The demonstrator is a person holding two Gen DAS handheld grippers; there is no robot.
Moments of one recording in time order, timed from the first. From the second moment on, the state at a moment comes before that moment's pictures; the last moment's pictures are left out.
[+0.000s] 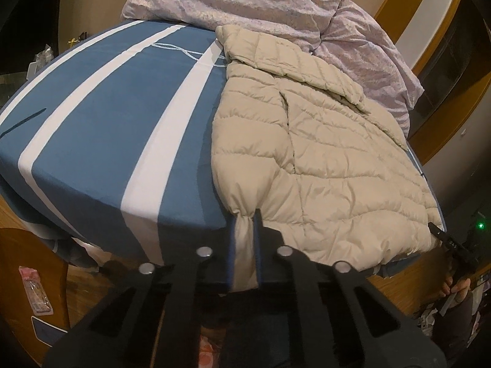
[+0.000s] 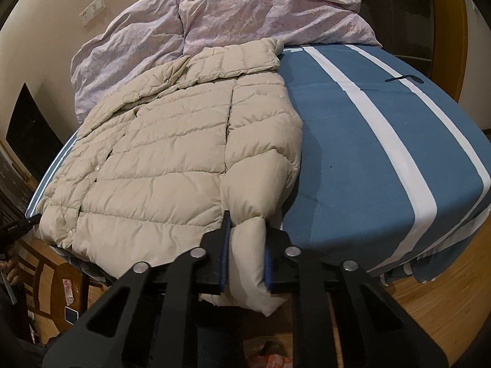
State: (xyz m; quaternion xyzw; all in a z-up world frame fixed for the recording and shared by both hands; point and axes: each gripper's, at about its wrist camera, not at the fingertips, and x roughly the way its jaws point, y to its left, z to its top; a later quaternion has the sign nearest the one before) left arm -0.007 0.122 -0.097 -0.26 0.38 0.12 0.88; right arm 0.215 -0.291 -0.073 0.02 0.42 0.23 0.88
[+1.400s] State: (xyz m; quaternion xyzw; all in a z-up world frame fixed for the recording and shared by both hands) left arm 0.199 0.197 0.035 -0.19 0.30 0.19 0.92; right arm 0.418 -0.214 0.026 0.07 0.32 0.21 0.92
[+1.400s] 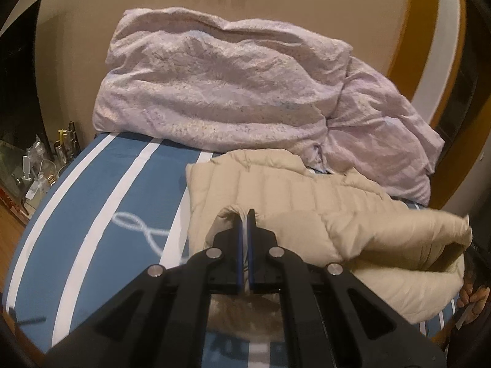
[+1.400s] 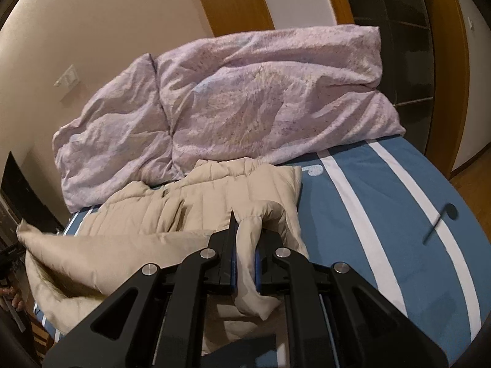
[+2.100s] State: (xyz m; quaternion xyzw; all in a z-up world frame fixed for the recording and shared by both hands) left arm 0.366 0.293 -0.045 -0.25 0.36 0.21 0.87; right arm 0.584 -0.185 -0.038 0.20 0.37 0.22 0.88
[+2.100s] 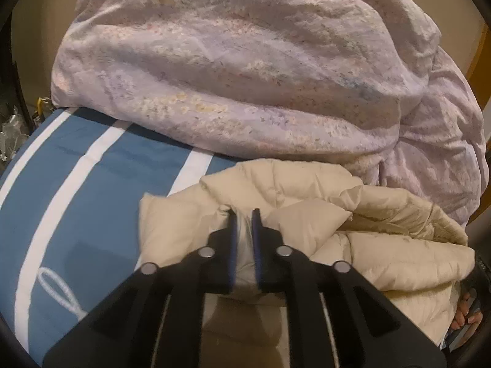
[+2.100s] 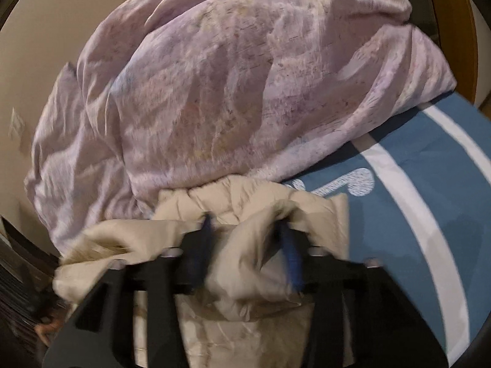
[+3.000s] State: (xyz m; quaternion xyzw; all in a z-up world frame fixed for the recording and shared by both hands) left arm 0.342 0.242 -0.023 -0.20 0.37 0.22 0.88; right arm 0.532 -0.138 -0.026 0.04 0.35 0.19 0.92
